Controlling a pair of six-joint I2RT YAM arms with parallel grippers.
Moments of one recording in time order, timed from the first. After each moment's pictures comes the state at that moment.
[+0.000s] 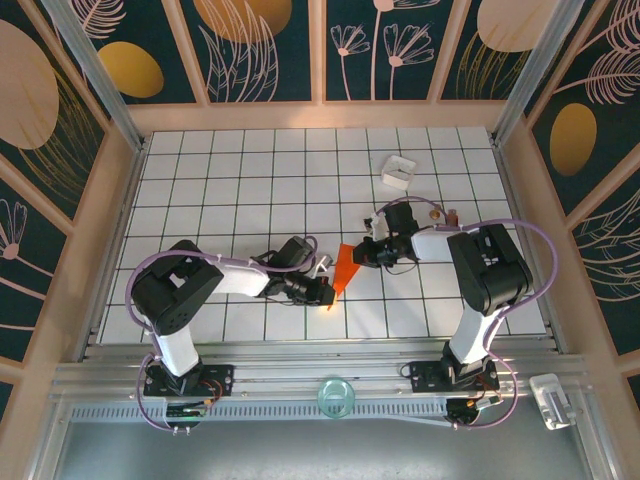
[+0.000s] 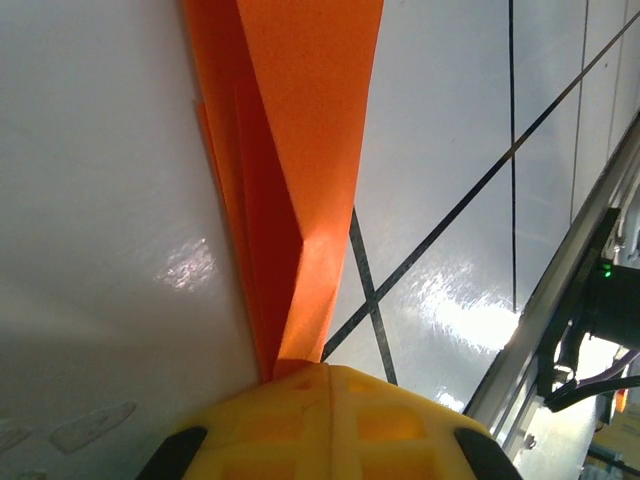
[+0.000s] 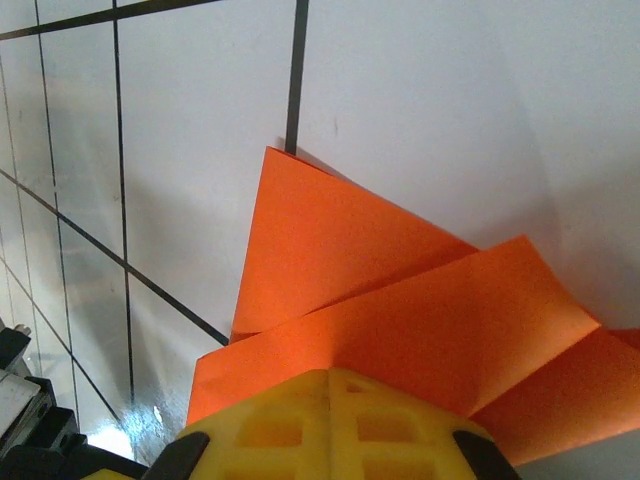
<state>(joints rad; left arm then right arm) -0.80 1.80 0.74 0.10 0.63 -0.74 0.38 1.78 0.81 -0.10 -0.63 0.42</state>
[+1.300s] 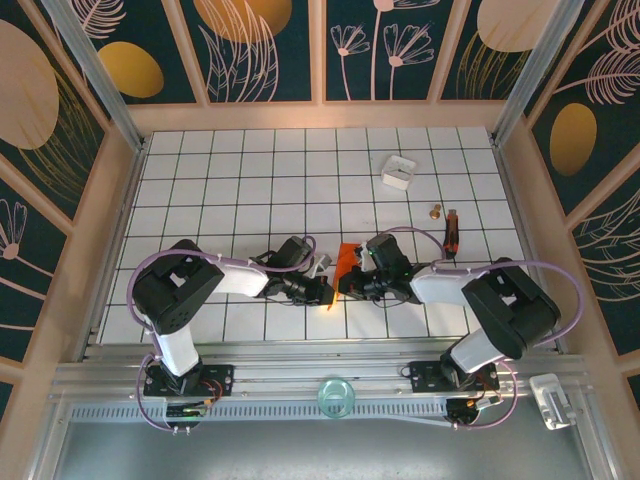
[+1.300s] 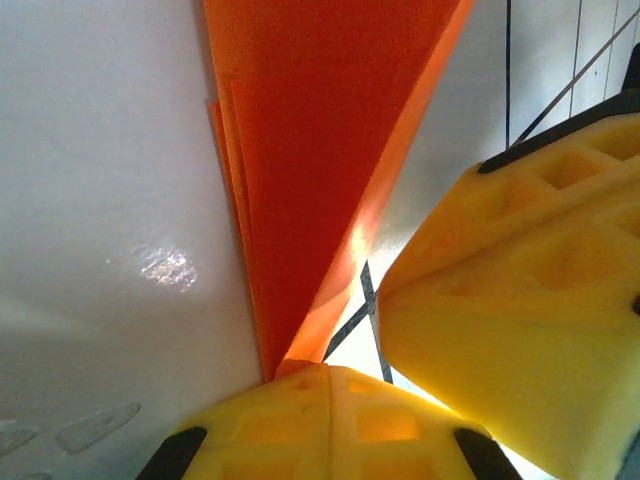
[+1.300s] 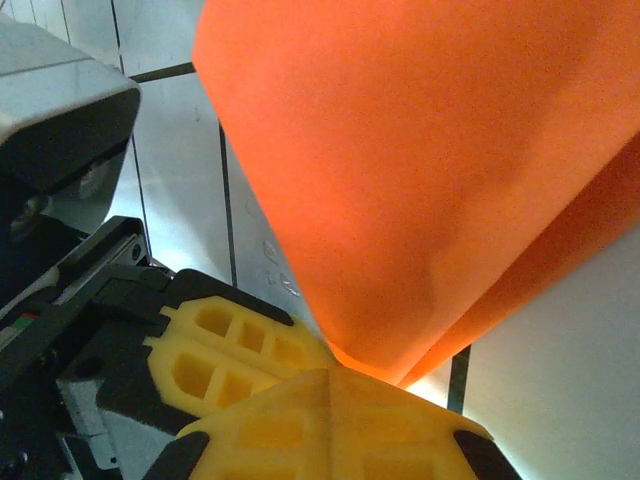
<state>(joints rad) -0.80 1.81 0.73 0.12 0.64 -0.76 0.67 1.51 0.51 0.14 -0.54 0.86</state>
